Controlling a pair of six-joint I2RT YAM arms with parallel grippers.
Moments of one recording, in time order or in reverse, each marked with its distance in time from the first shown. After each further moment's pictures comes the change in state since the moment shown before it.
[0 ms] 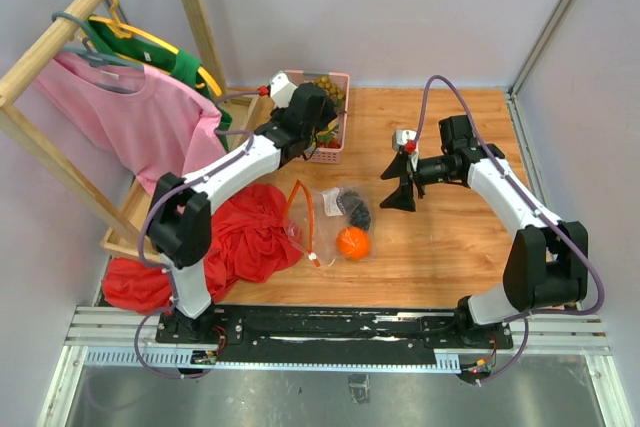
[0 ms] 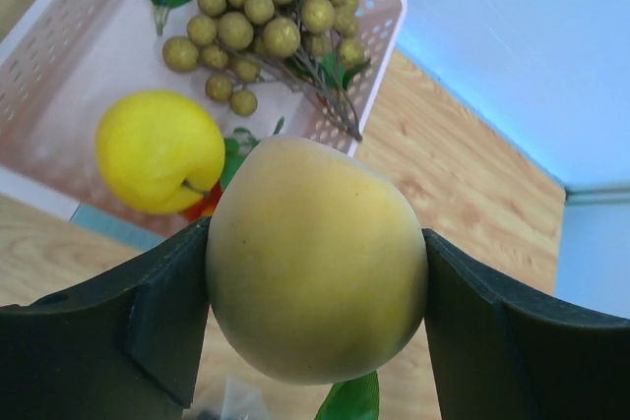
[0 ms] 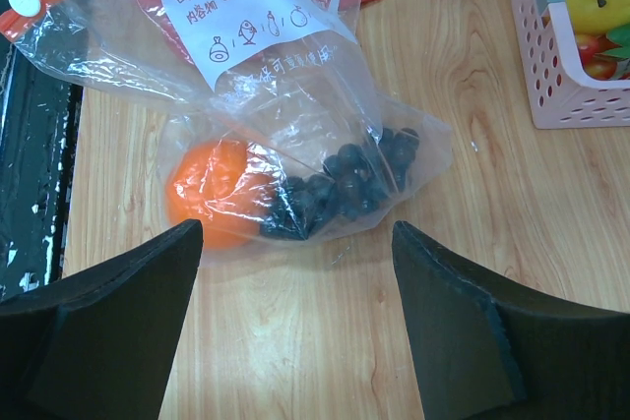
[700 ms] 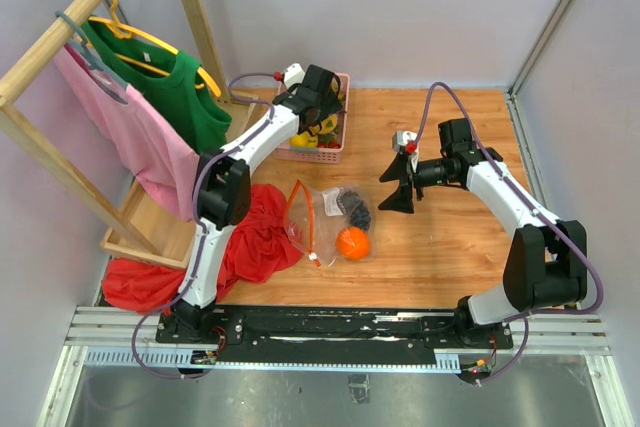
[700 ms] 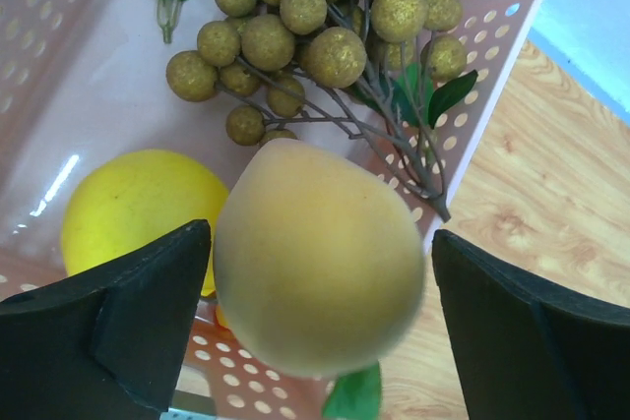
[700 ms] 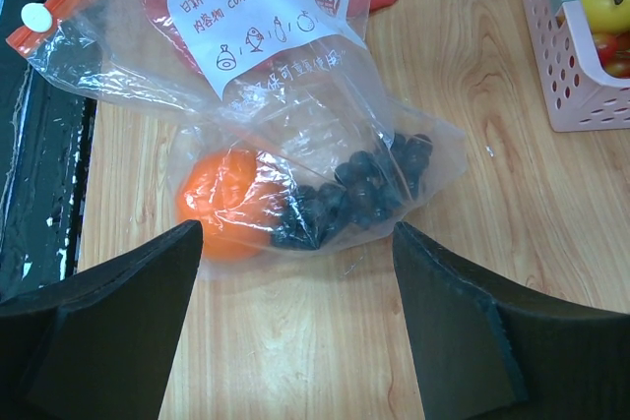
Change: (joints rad) left arm 0.105 0.488 0.579 -0.340 0.122 0.043; right arm 0.000 0.000 -0.040 0.063 -0.032 0.055
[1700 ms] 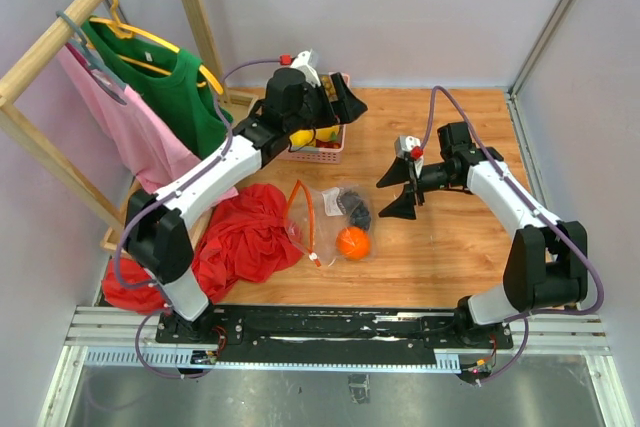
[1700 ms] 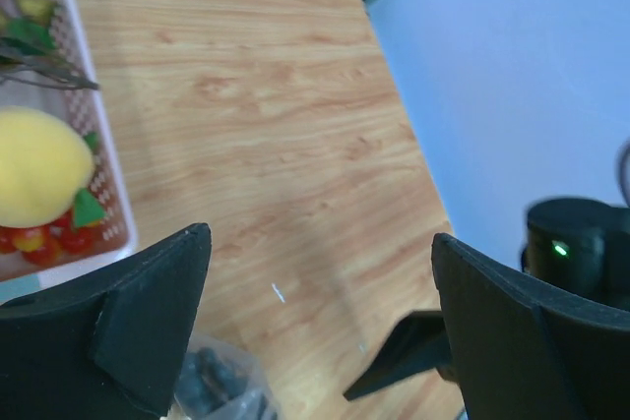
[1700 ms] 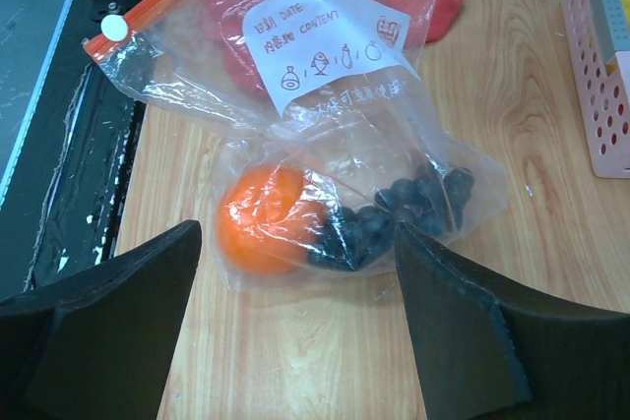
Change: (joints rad) left arm -0.068 -0.549 -0.507 0.440 0.510 0.278; right arm 0.000 -0.002 0.006 -0.109 -0.099 -0.118
